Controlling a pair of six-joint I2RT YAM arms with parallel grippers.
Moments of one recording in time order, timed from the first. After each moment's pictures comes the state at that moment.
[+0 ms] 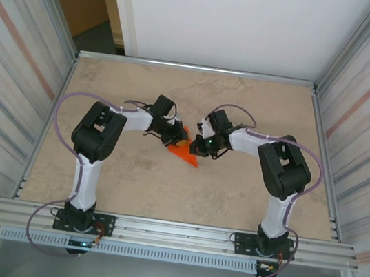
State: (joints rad) left arm -0.47 2.09 1.26 -0.22 0.67 -0.91; right arm 0.53 1.92 1.11 -0.32 -0.55 0.46
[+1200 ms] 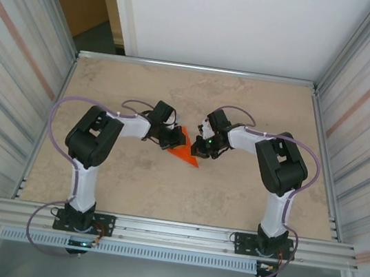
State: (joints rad) left arm -0.50 2.00 1.13 -0.14 0.54 -0.79; right arm 0.53 1.97 1.16 -0.40 -0.52 0.46
